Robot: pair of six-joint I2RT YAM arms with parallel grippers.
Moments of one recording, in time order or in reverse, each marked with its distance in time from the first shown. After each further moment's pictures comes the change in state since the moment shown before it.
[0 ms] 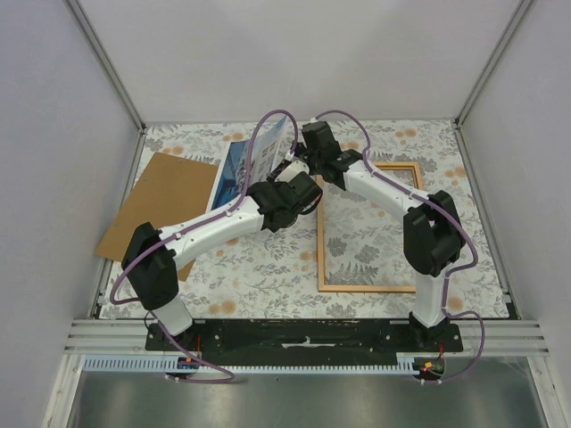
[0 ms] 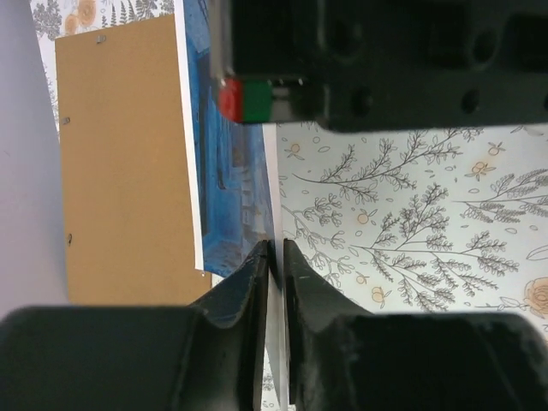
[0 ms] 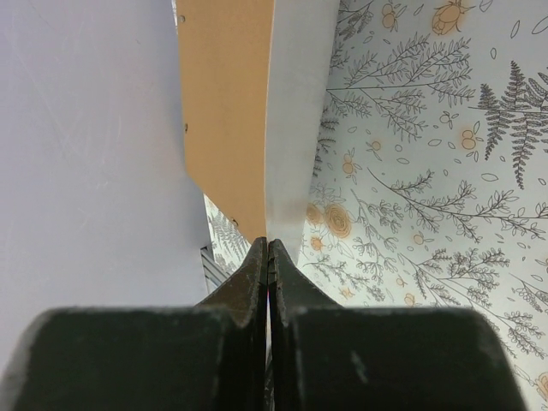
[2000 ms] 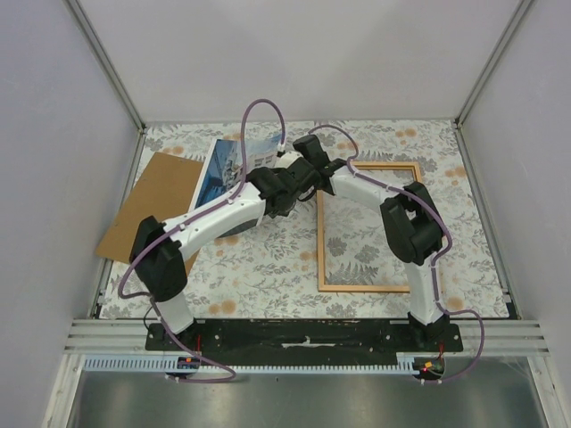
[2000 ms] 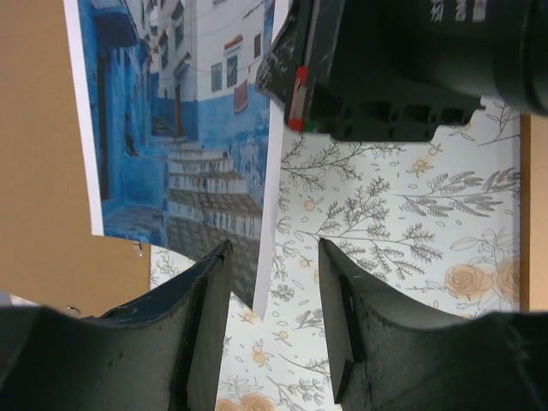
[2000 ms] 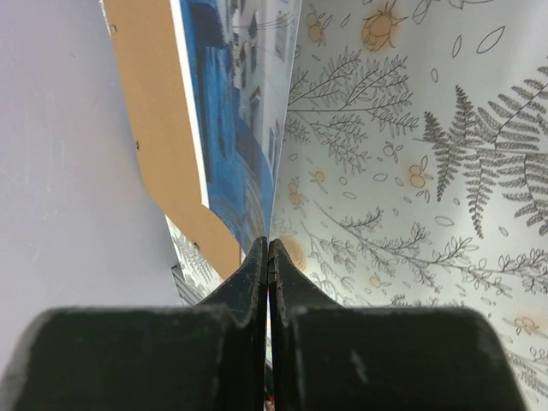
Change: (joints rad) left arm 0.068 0.039 0.116 -0.101 0.179 -0.167; right arm 0.008 0.163 -0.009 0.093 0.018 0.006
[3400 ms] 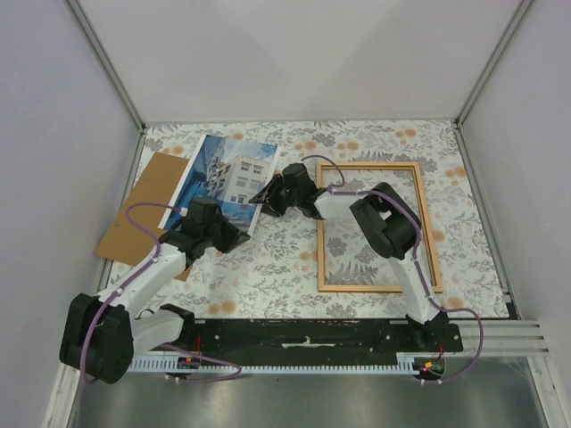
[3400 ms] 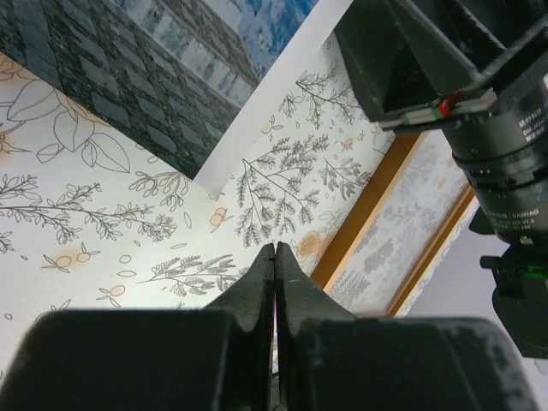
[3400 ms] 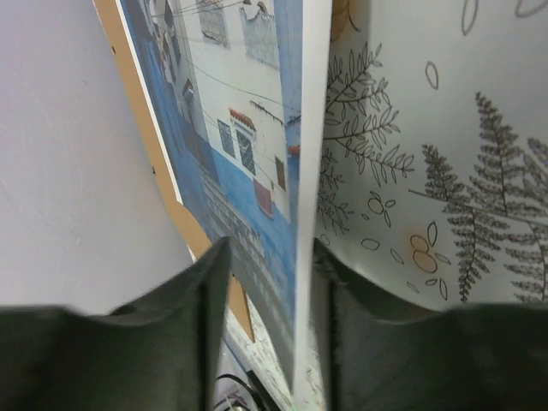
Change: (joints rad) left arm 0.508 -0.595 -0.945 0.663 0.762 -0.681; right arm 0.075 0.157 -0.159 0.436 0.033 0.230
